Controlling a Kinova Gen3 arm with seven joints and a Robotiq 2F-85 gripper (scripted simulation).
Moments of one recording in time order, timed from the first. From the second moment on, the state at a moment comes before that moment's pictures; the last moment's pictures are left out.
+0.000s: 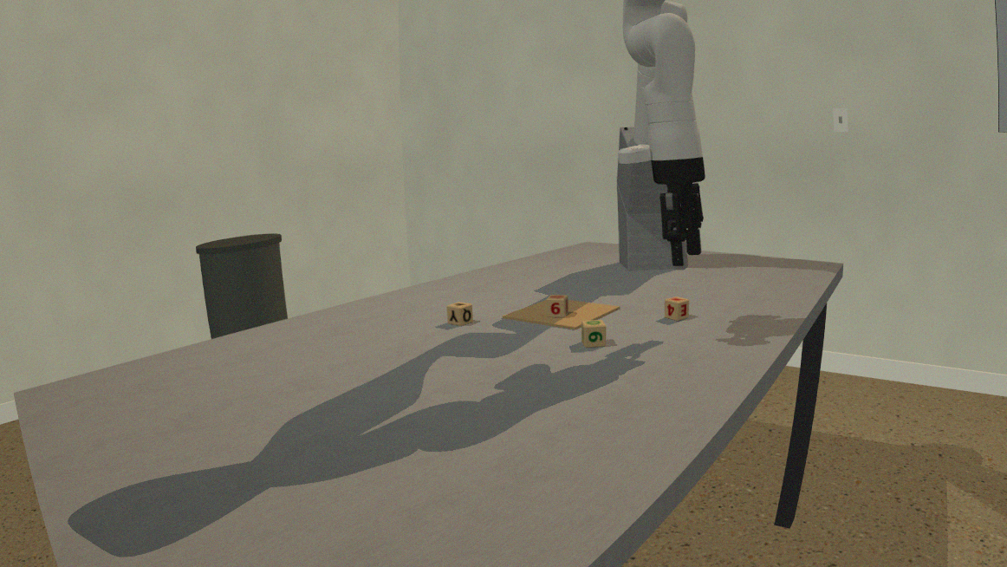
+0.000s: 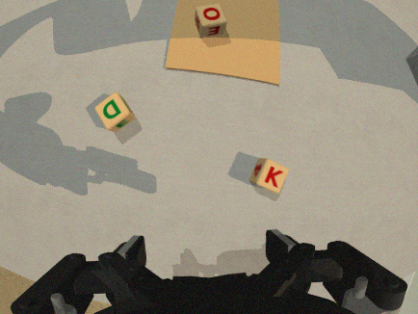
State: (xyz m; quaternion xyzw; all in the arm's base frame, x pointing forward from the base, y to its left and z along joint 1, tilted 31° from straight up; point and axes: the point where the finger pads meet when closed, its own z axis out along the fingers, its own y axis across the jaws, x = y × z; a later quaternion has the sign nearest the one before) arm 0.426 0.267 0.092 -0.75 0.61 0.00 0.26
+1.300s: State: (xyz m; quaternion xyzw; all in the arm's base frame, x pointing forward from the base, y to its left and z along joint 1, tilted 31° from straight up) arm 0.445 0.258 0.099 -0.75 0.61 -0.01 0.26
